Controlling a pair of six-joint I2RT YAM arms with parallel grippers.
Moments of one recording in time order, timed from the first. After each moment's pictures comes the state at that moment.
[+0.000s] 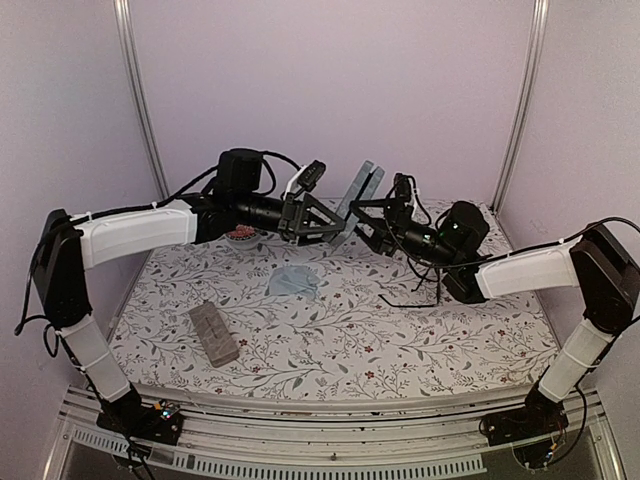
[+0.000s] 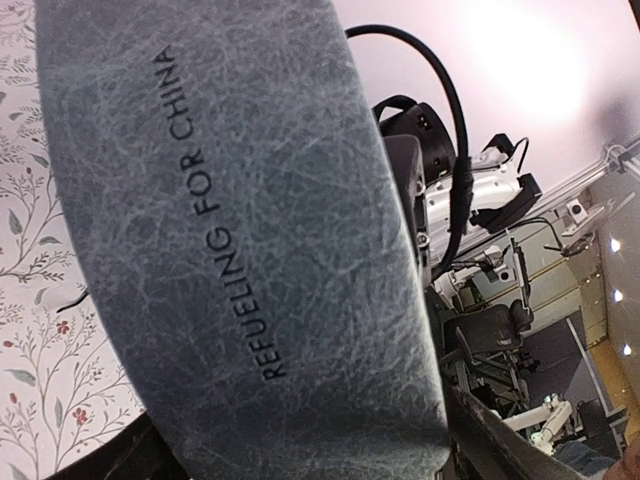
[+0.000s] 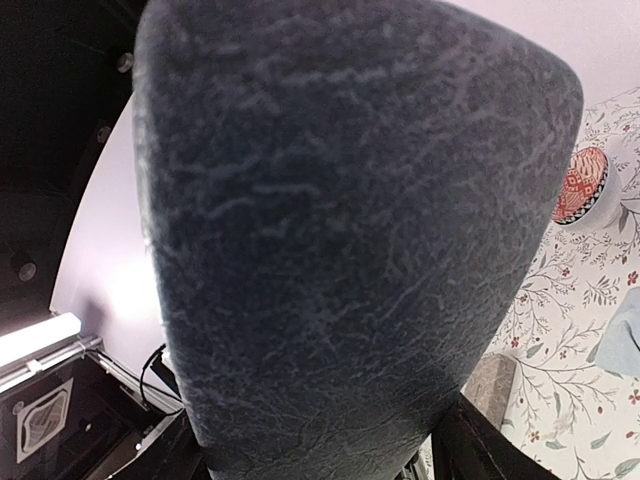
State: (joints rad) left arm -0.69 1.72 1.36 0.07 0.99 -0.62; right arm 0.69 1.66 0.85 1.09 -0.52 1.25
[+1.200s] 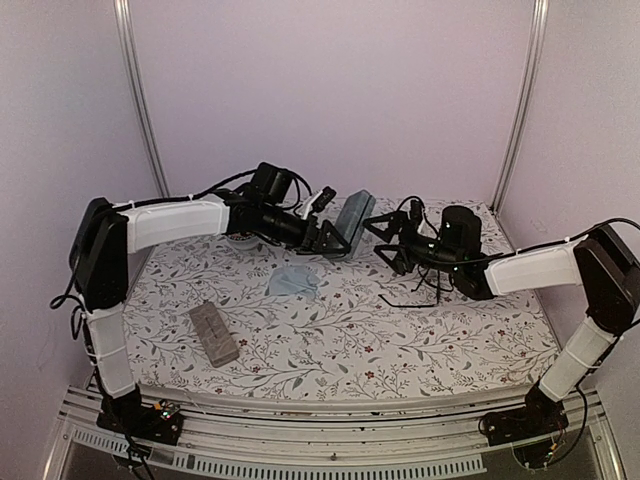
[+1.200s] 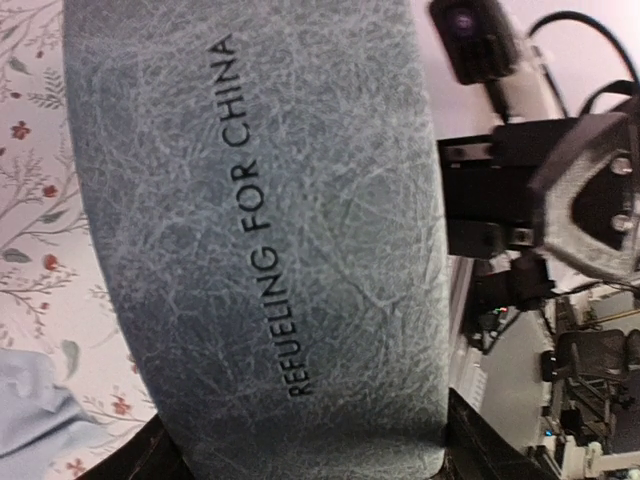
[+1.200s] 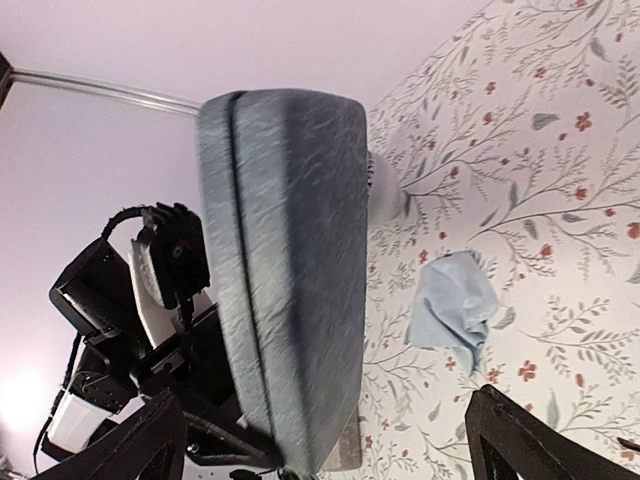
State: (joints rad) left arm -0.67 1.94 1.54 -0.30 0.71 -0.33; right arm 0.60 1.64 0.82 0.69 -0.39 1.16
